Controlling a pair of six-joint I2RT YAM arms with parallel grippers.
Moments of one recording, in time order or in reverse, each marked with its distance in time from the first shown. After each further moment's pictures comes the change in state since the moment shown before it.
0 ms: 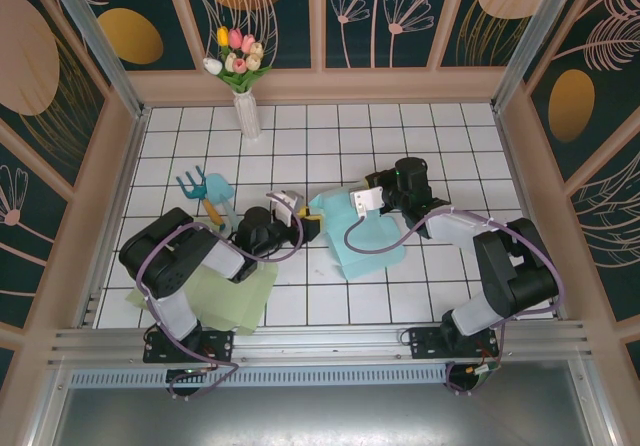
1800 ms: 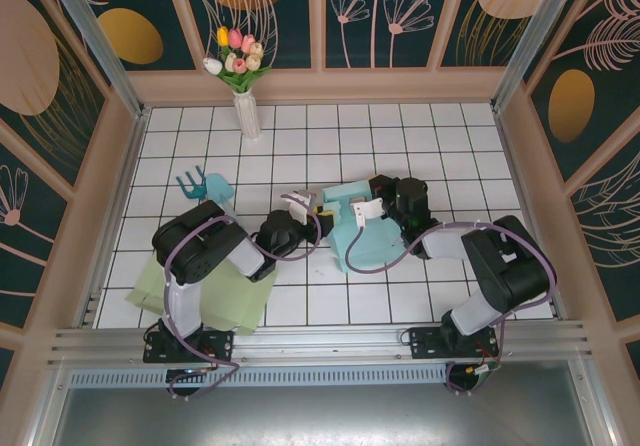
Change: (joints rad) left arm -0.104 0.188 0.114 0.080 -0.231 -0.094; right arm 0.051 0.037 -0.204 0.454 0.196 -0.136
